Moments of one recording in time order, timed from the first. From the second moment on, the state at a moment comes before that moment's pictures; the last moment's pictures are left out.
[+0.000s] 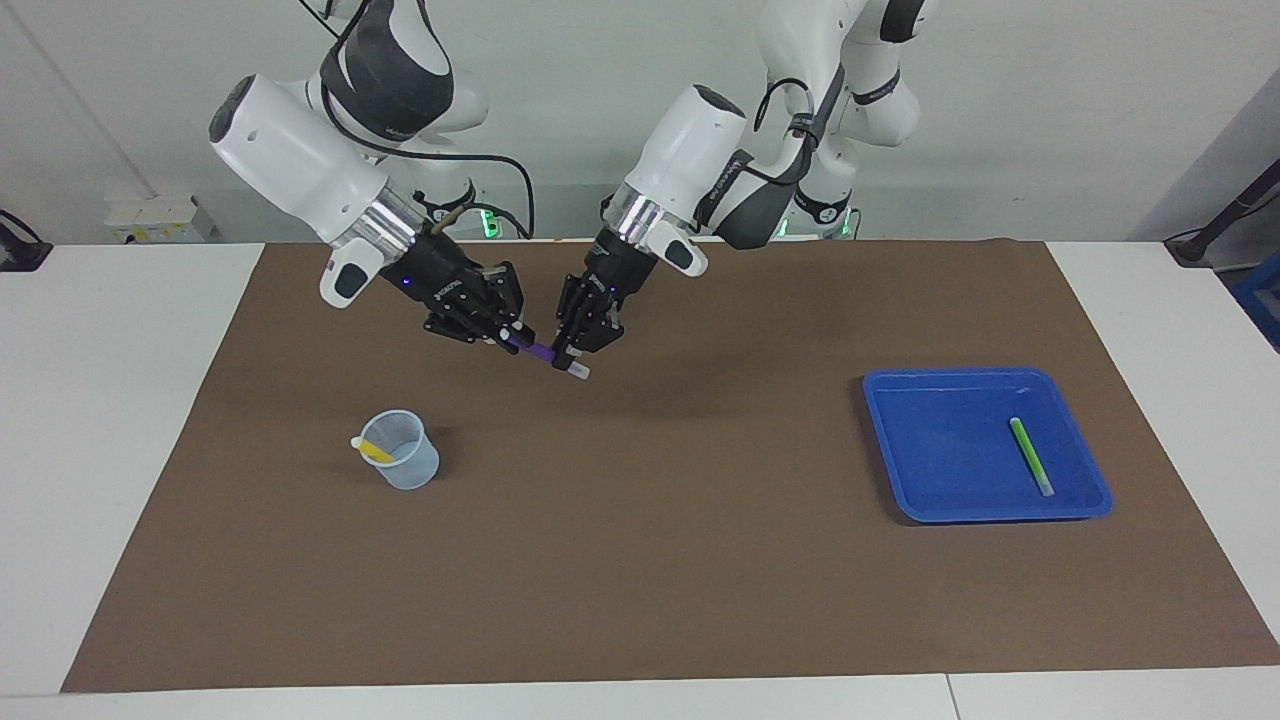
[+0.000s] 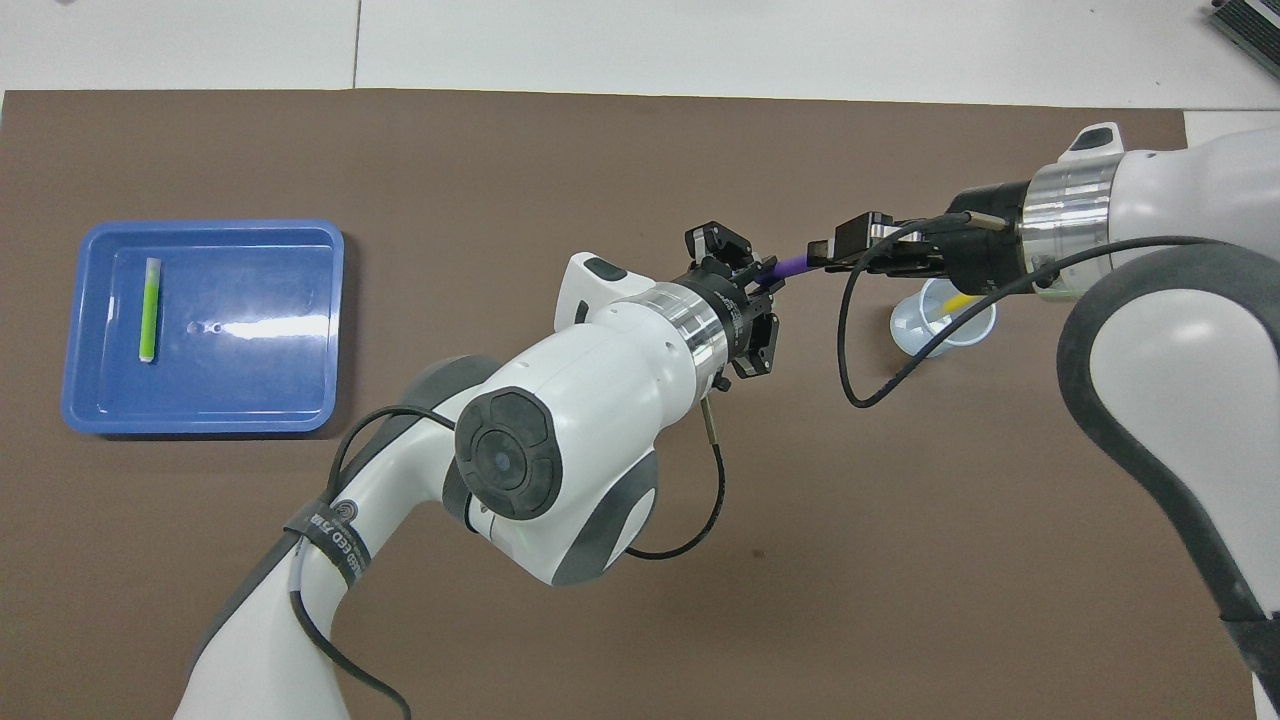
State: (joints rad) left arm -0.61 0.29 -0.18 -1.73 -0.22 2.81 -2.37; right arm 0.13 0.08 0.04 -1.74 0.68 2.03 -0.02
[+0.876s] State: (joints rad) left arm -0.61 0.27 -0.17 -1.73 -0.22 2.76 -2.37; right arm 0.12 0.08 0.03 -1.70 0.48 2.03 -0.02
